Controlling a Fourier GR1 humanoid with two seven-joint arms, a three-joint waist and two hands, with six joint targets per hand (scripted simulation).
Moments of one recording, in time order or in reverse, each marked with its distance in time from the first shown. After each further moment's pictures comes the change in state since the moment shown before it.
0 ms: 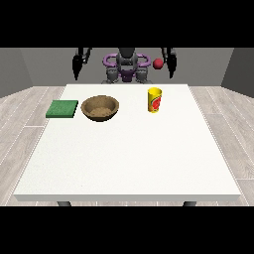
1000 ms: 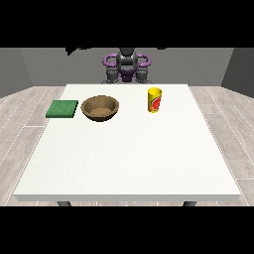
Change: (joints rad) left arm 0.028 -0.089 -0.181 -0.371 0.069 0.177 0.395; right arm 0.028 -0.020 -0.124 -0.182 -0.193 0.050 0.171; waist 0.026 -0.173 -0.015
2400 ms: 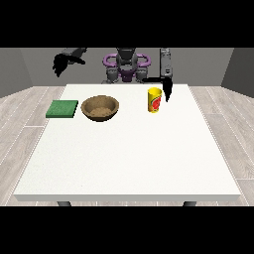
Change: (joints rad) left arm -0.303 0.061 0.310 0.806 -0.031 -0.081 -0.832; right arm -0.255 -0.081 -0.087 0.193 -0.030 0.101 -0.235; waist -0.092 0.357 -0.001
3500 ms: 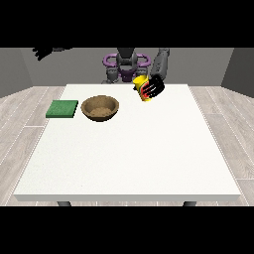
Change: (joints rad) left arm -0.181 0.019 -0.113 0.298 -0.385 0.465 0.015; right arm -0.072 -0.154 -0.102 0.130 -0.125 0.111 0.129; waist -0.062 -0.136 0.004
